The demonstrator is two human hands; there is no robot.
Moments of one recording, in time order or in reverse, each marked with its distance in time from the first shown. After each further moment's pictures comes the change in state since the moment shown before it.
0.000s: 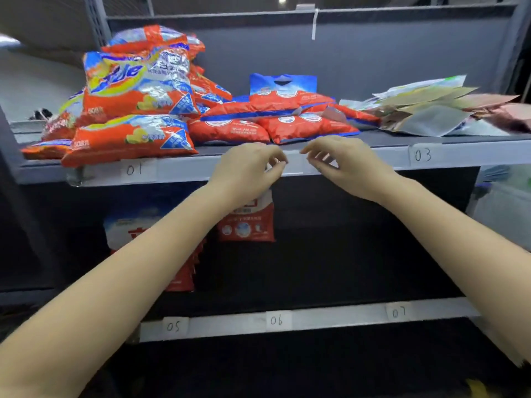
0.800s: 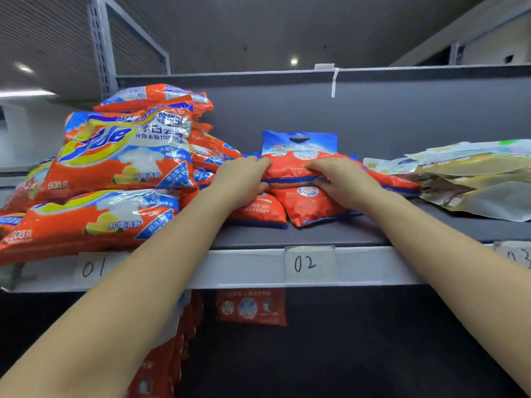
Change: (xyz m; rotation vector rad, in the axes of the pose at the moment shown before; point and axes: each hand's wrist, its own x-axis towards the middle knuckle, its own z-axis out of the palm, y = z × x) left_hand 0.158 -0.114 0.029 0.408 -0.103 -0.110; right_hand 0.160 0.087 0.041 -0.226 -0.040 0.055
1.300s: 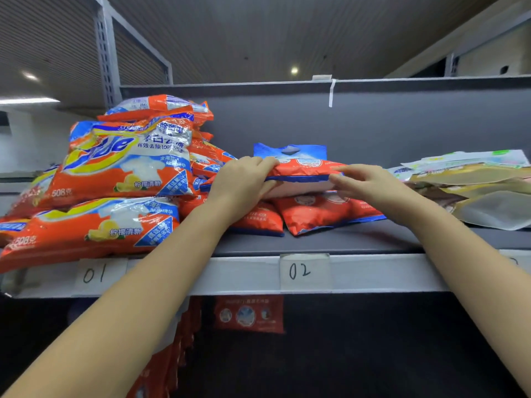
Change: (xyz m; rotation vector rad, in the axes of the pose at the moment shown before) left_hand -0.014 0.006 -0.005 -0.088 0.427 0.187; right_hand -0.035 0.016 -0.028 0.807 -0.036 0.340
